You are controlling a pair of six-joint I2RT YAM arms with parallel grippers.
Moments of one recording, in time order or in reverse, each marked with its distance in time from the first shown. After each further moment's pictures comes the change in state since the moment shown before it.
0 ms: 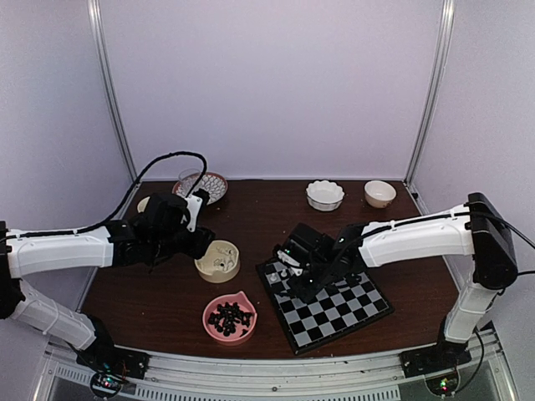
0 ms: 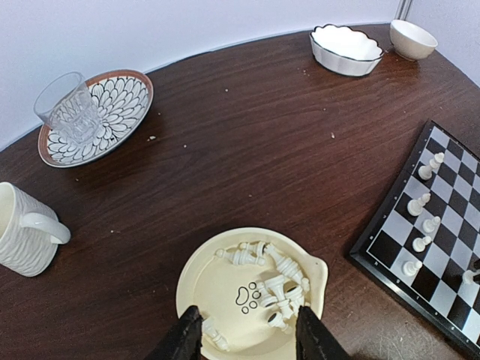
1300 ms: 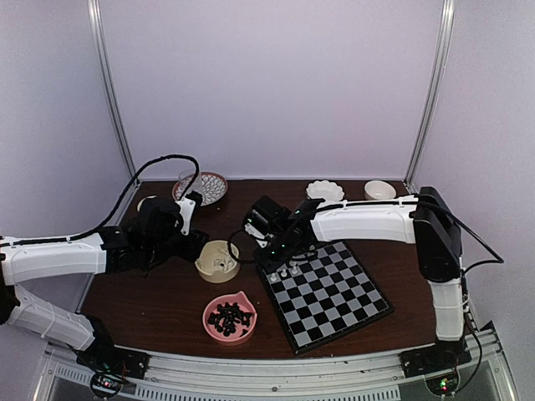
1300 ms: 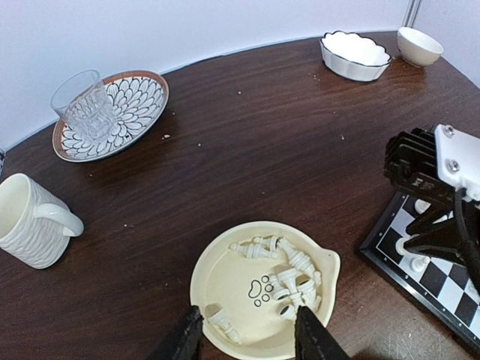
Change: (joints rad) left arm 0.000 -0.065 -0.064 0.024 -0.033 0.000; right arm -0.065 0.346 0.517 -0.102 0.029 -0.085
